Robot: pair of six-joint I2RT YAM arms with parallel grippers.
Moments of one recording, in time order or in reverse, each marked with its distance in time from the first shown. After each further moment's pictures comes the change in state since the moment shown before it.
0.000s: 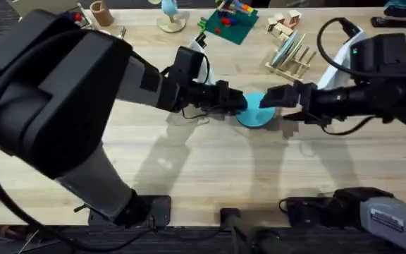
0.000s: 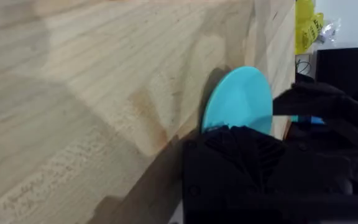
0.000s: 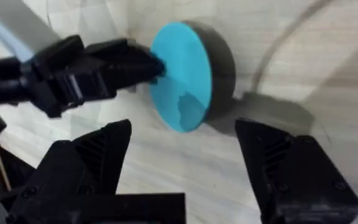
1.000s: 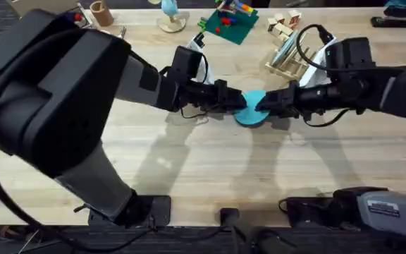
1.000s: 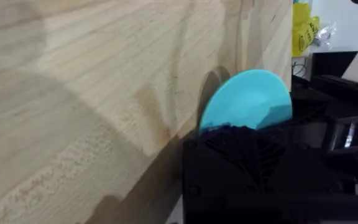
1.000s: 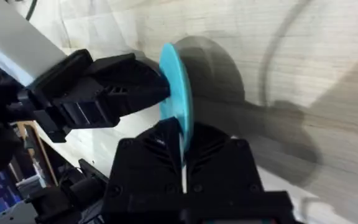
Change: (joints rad) left arm 0.011 0.001 0.000 0.000 0.015 -0.016; right arm 0.033 0.229 0.000 0.201 -0.126 0.081
